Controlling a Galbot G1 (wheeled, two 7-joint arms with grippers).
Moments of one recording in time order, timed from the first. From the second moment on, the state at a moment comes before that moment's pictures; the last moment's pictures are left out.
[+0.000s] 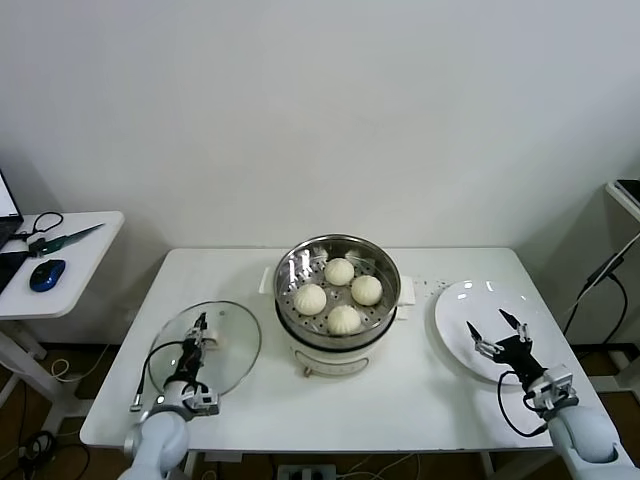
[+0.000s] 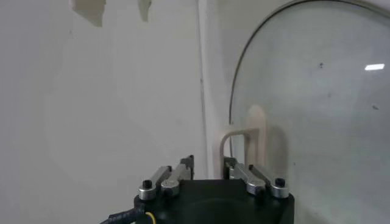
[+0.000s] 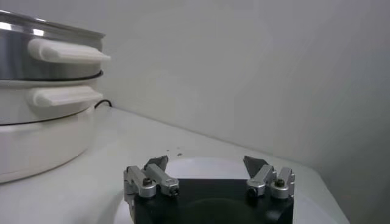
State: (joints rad) left arm 1.18 -1.35 -0.56 -1.40 1.41 0.00 -0.10; right arm -1.22 0.98 0.55 1.39 0.34 0.16 -0.30
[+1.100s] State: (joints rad) left arm 1.41 -1.22 -0.58 -1.88 1.32 0.23 -0.07; right arm -1.16 0.98 0.53 1.30 0.29 0.20 -0.32
